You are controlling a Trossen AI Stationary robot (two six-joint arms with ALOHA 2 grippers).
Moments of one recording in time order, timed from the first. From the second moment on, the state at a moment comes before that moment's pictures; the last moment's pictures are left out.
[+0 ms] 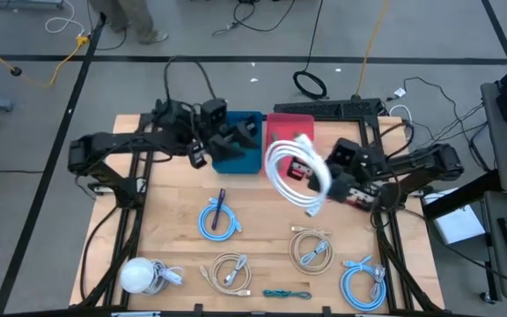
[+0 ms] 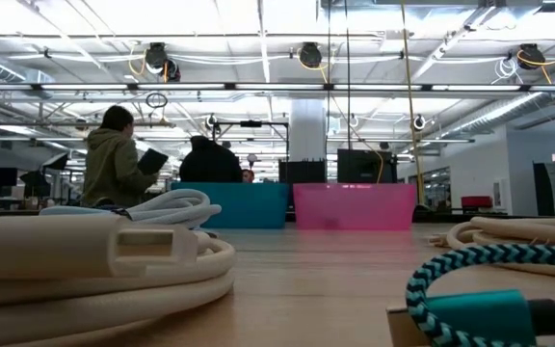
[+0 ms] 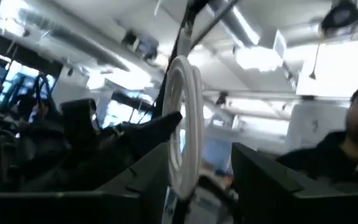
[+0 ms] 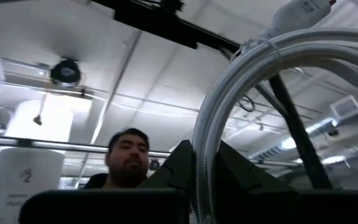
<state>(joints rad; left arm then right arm) 0.21 1.53 1.35 0.88 0.78 -0.78 0.13 1.46 1.13 1.43 -0.47 0.85</state>
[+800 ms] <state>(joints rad) 0.19 1.52 1.55 0.26 0.78 -0.59 0.05 1.46 1.12 1.18 -0.26 0.77</state>
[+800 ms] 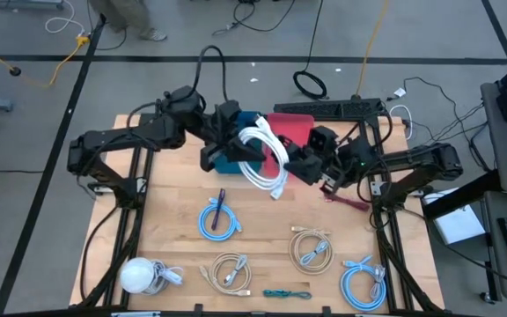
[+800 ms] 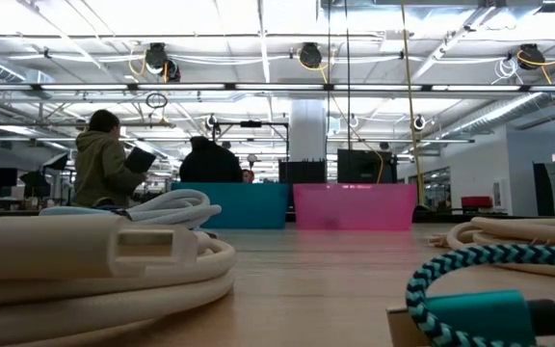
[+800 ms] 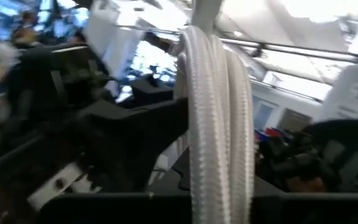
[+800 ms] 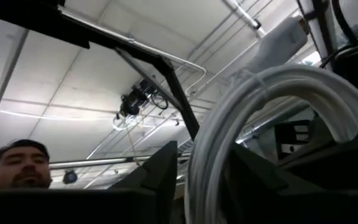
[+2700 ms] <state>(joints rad) 0.69 1.74 0.92 0.06 0.52 -0.76 0.12 1.27 1.12 0.31 0.03 0.41</state>
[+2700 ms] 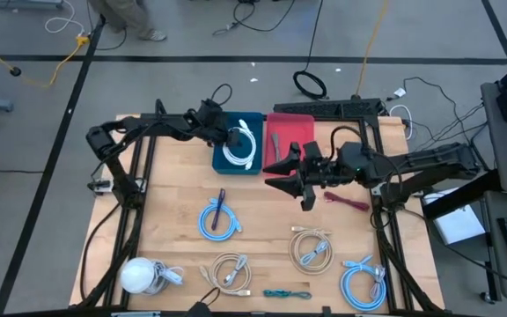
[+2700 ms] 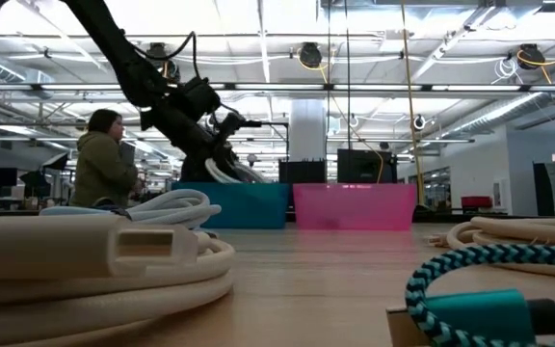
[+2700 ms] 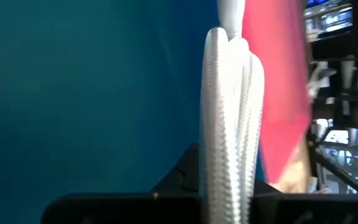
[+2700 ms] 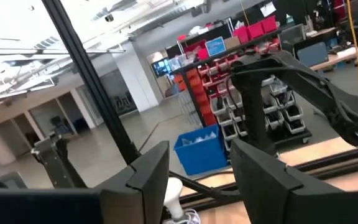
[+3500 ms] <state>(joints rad) 0.67 1.76 1.05 0.00 0.43 -0.69 0.13 1.27 1.12 0.30 0.03 0.41</state>
